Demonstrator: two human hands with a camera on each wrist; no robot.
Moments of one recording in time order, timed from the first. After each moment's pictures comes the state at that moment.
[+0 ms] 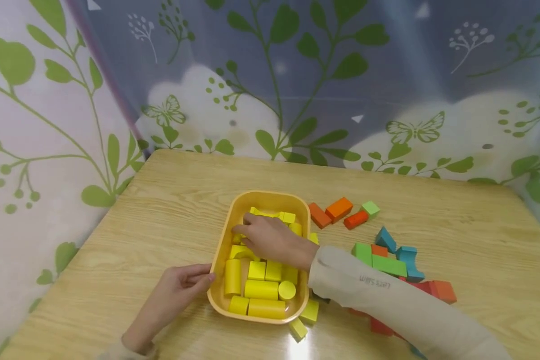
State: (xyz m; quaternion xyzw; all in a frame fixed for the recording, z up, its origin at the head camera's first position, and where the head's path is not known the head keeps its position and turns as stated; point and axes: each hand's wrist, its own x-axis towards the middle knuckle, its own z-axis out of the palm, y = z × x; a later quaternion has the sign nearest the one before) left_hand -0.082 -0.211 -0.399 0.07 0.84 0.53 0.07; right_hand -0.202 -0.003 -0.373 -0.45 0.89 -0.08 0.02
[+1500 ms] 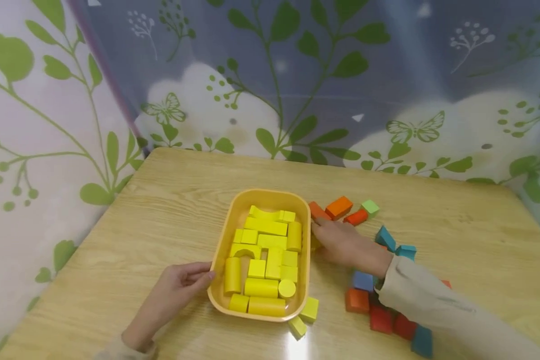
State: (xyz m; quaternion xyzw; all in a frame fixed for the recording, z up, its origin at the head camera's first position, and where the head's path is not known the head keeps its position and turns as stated) left_hand -0.084 -0.211 -0.401 0.08 0.85 0.52 0.06; right_hand -0.202 0.117 -0.369 -0.33 0.94 -0.06 0.10
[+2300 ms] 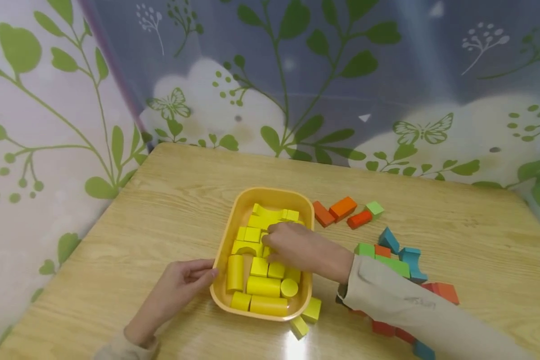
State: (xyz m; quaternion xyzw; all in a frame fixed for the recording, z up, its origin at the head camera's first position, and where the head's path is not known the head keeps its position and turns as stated) left_hand -0.081 -0.209 -0.397 0.07 0.85 0.52 0.07; right_hand -0.181 0.033 -0.350 -0.50 0.87 -0.03 0.05
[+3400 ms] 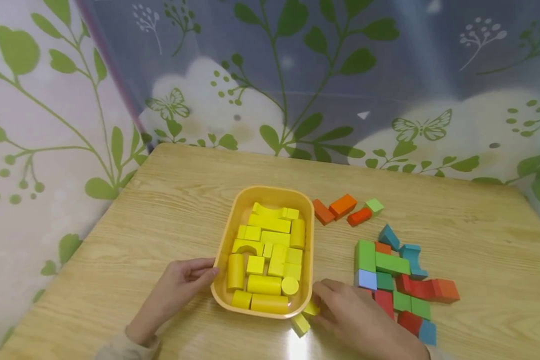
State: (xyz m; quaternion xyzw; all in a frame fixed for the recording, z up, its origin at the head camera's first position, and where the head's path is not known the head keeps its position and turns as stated) left_hand -0.081 -0.208 -0.396 0.07 0.85 0.52 0.06; right_hand -0.088 0.118 -0.375 -0.32 0.92 -0.19 0.12
